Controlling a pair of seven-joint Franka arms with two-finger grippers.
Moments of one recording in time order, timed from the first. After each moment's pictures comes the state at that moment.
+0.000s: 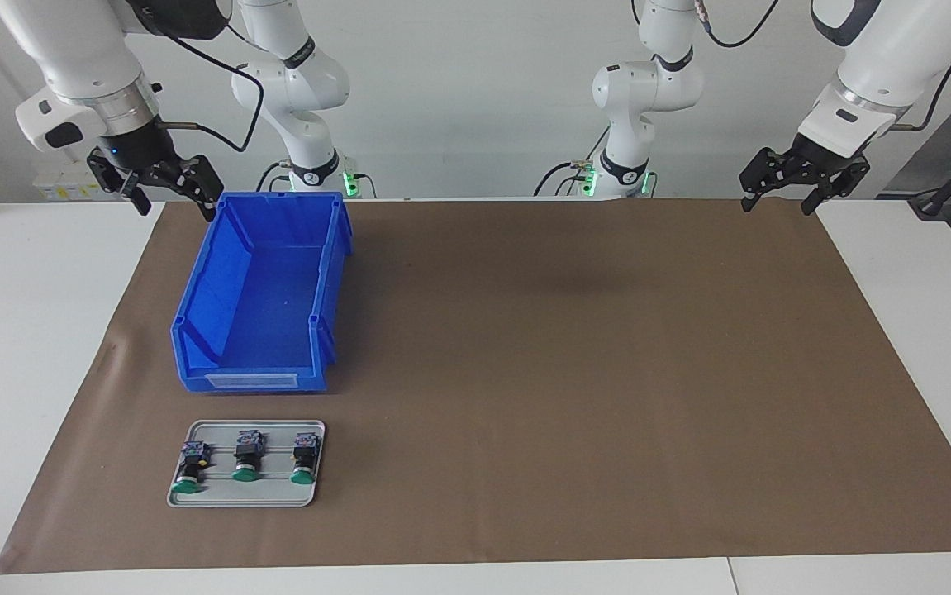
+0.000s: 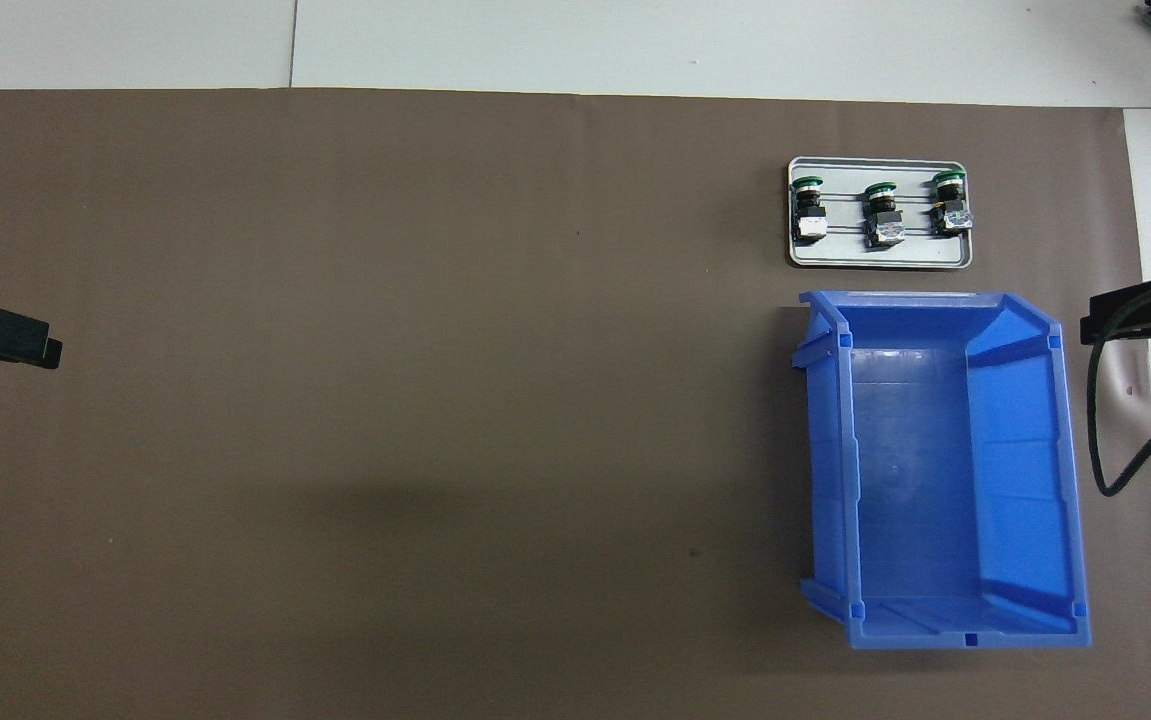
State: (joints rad) left arm -0.03 -0.04 0.02 -1.58 -0.03 1.49 0.11; right arm 0.05 -0.04 -0.08 -1.59 -0.05 1.60 0.06
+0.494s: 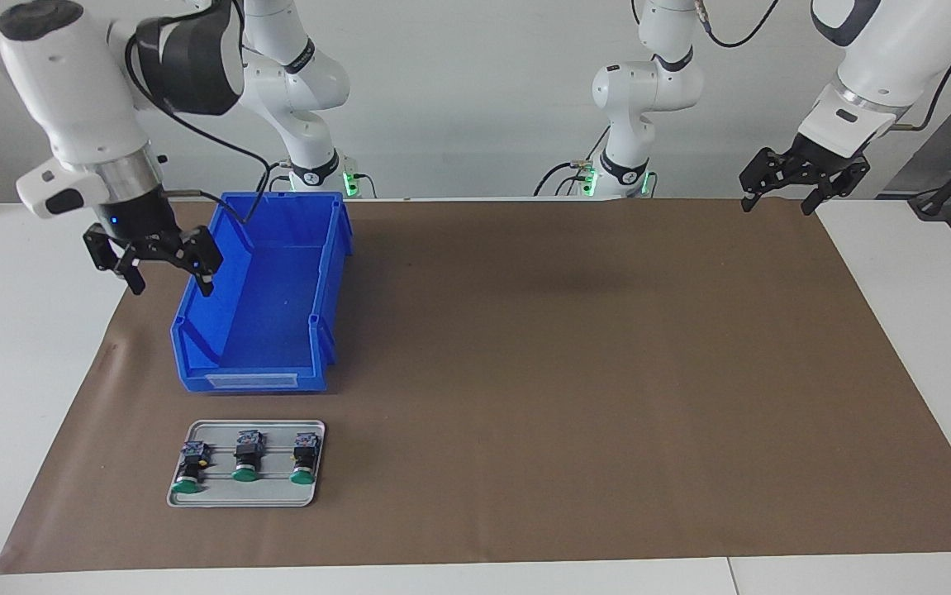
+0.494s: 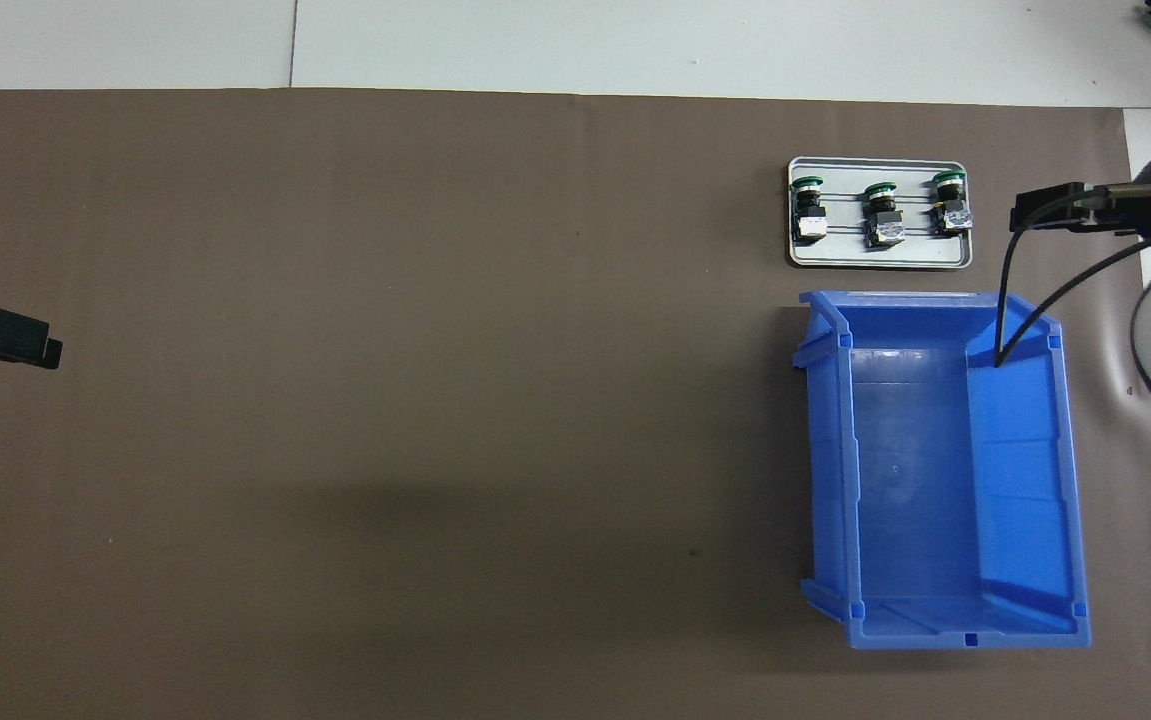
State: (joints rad) left arm -0.03 -0.04 0.02 -1.58 -0.03 1.49 0.11; right arm 0.05 0.17 -0.09 -1.60 0.00 2.01 0.02
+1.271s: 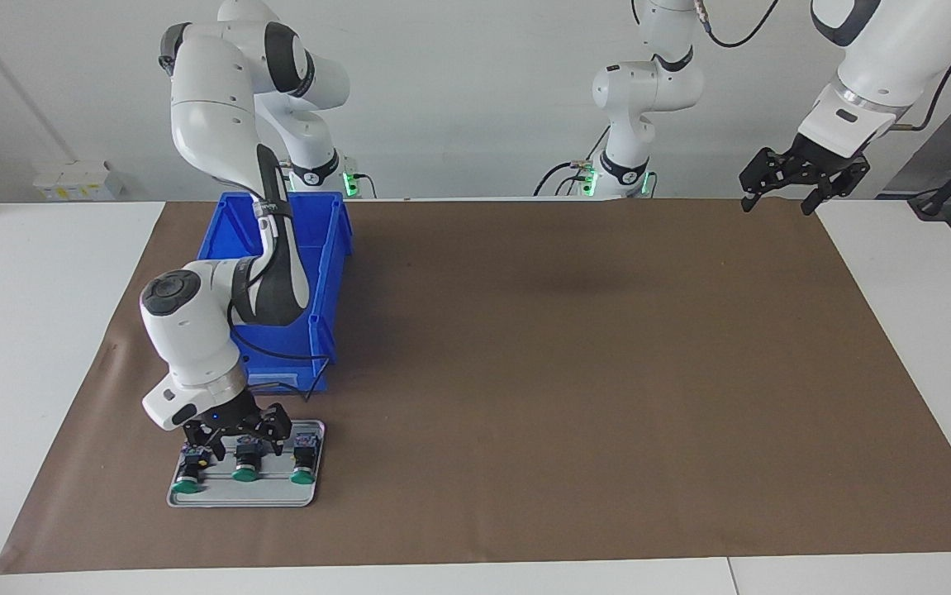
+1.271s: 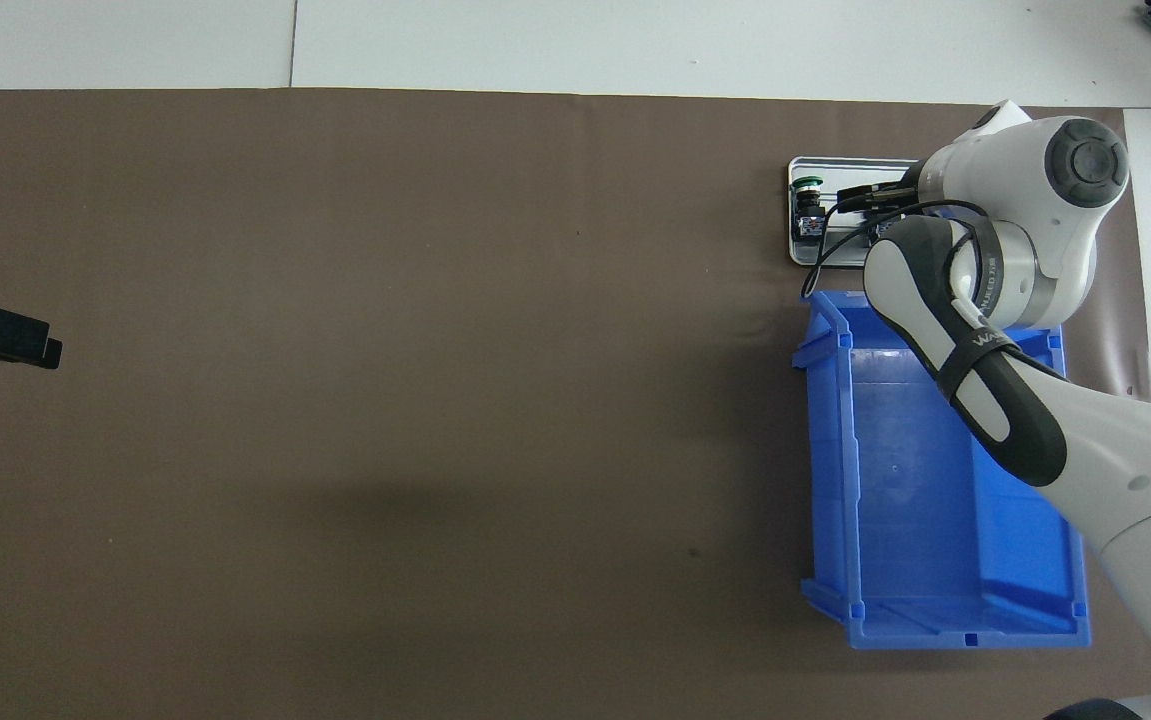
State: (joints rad) left arm -0.03 -0.04 0.02 -1.58 -0.03 1.49 0.11; right arm 0.03 0.62 -0.04 -1.55 0.05 2.46 -0.09
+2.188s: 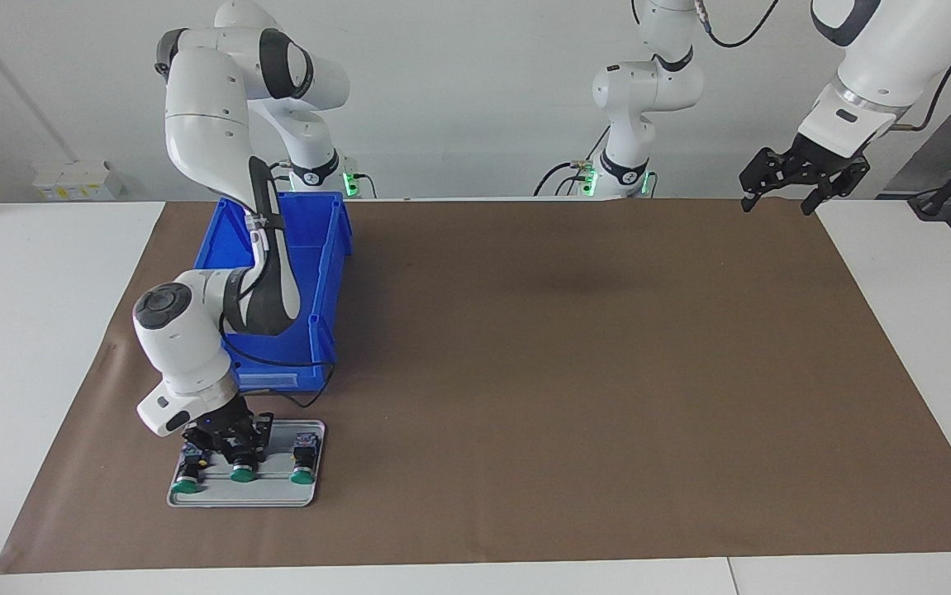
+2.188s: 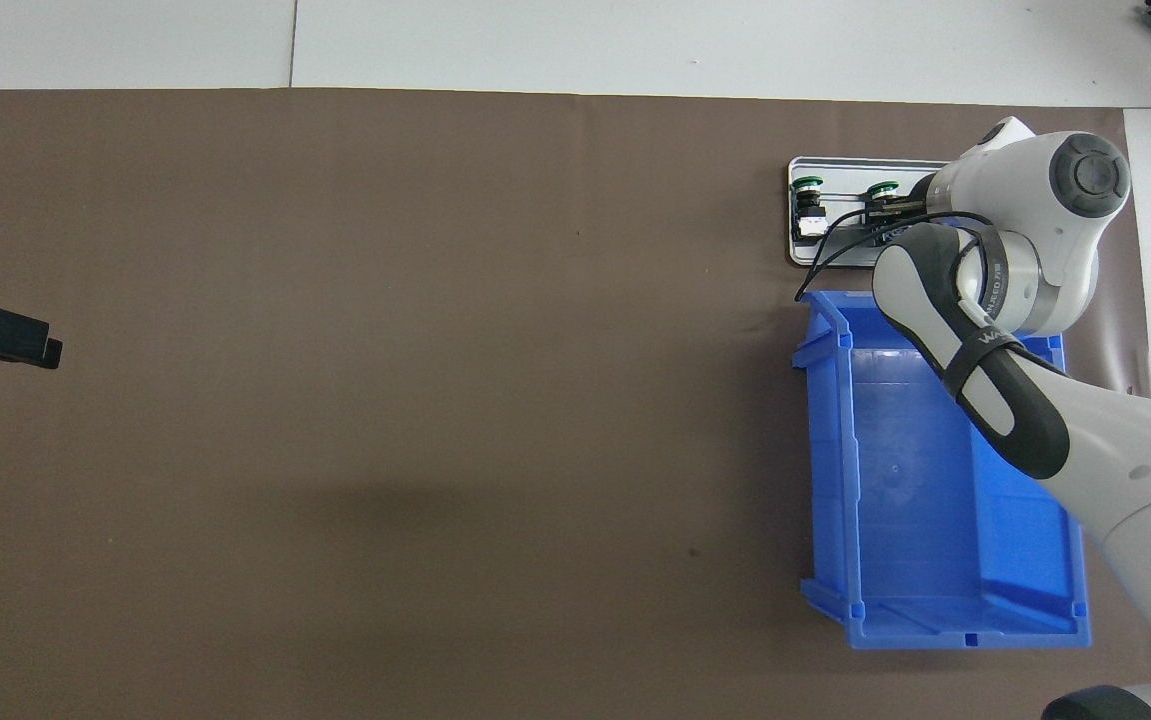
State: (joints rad) left arm -0.03 -0.04 0.02 -1.58 -0.03 1.49 0.11; right arm 0.01 0.64 -0.04 -1.57 0.06 2.47 -0.11
